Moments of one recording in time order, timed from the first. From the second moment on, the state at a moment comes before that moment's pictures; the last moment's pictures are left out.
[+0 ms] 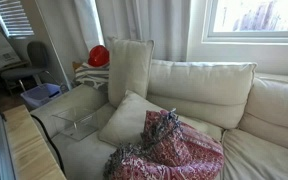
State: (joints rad) arm 0.00 -0.94 0.06 -2.64 0.17 1.68 0.27
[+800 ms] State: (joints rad) arm -0.04 -0.74 0.06 -2.61 0.22 1.74 0.31
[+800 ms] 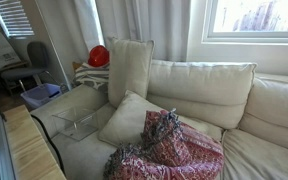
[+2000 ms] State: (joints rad) arm -0.06 0.31 -0.02 -2.18 -0.09 2.35 0.86
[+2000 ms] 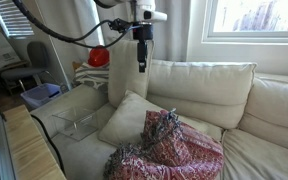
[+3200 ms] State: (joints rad) arm -0.03 0.47 -0.07 -2.07 -0.04 2.31 0.86
